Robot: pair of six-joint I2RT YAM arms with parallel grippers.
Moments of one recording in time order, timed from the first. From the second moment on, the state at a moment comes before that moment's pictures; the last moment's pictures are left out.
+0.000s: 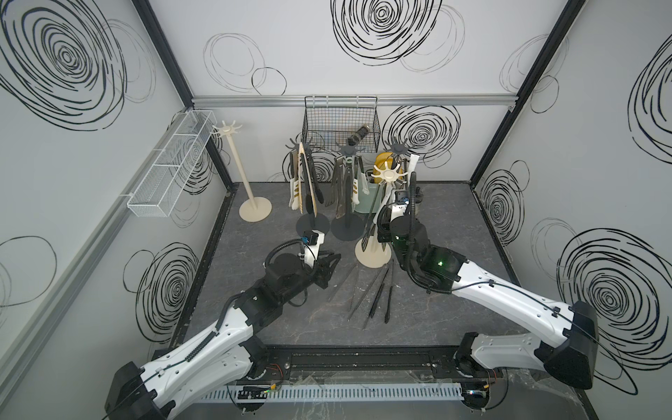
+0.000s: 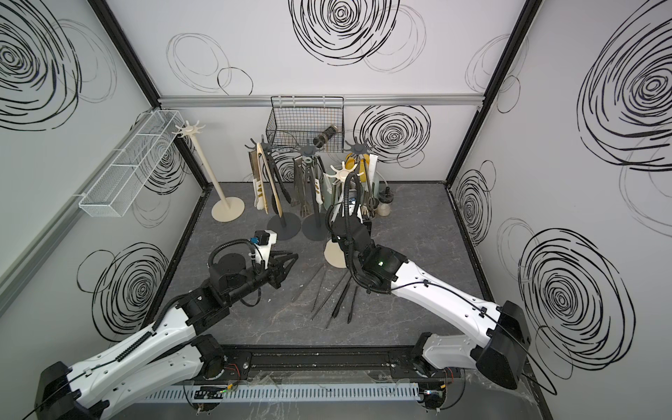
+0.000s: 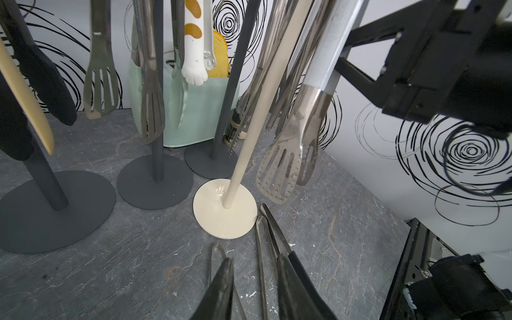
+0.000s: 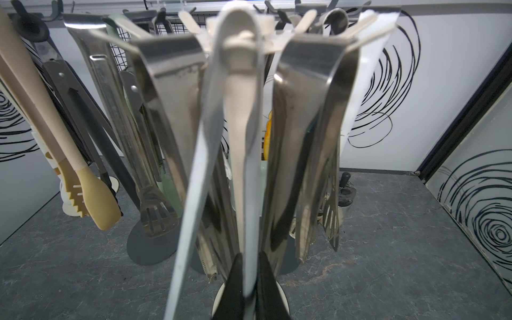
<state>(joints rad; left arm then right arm) -0.70 0.82 0.56 0.02 0.06 -0.36 0.93 1.26 1.10 -0.18 0.77 0.32</state>
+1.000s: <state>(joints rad) -0.70 0.82 0.56 0.00 0.03 -0.36 0.92 1.16 0.97 -0.42 0.67 0.36</state>
